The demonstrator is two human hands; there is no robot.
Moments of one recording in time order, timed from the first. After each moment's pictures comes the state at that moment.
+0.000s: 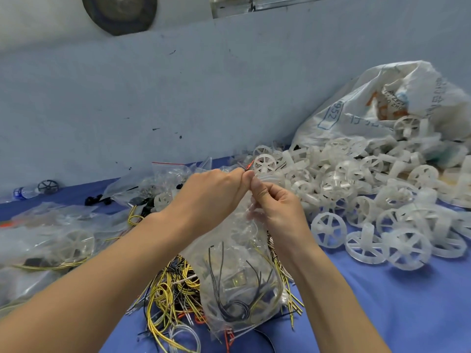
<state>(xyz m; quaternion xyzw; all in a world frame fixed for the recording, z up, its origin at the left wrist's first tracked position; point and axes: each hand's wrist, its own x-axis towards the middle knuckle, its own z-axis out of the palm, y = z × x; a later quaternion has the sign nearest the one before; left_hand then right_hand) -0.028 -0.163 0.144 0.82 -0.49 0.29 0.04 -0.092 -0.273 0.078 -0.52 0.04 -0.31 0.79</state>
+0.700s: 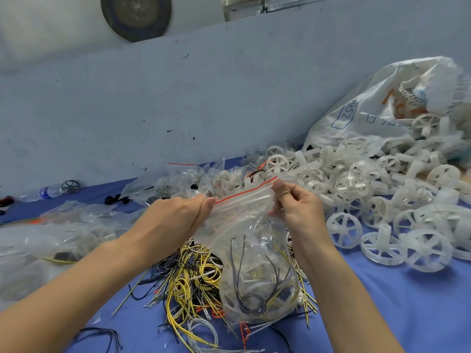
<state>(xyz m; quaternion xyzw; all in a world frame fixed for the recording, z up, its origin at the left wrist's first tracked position) -0.009 -0.074 0.128 0.83 -0.48 0.28 0.01 -0.090 -0.277 0.074 -0.53 0.12 -0.36 0.76</state>
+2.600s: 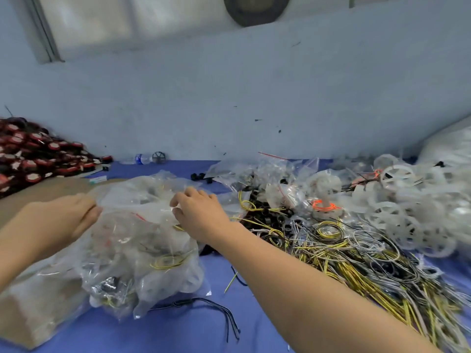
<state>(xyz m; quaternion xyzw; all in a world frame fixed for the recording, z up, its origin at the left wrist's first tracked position) 0.125 0.349 0.112 0.93 -0.16 0.30 -0.13 0.105 0.042 0.083 -0.94 -0.22 -0.18 0.19</state>
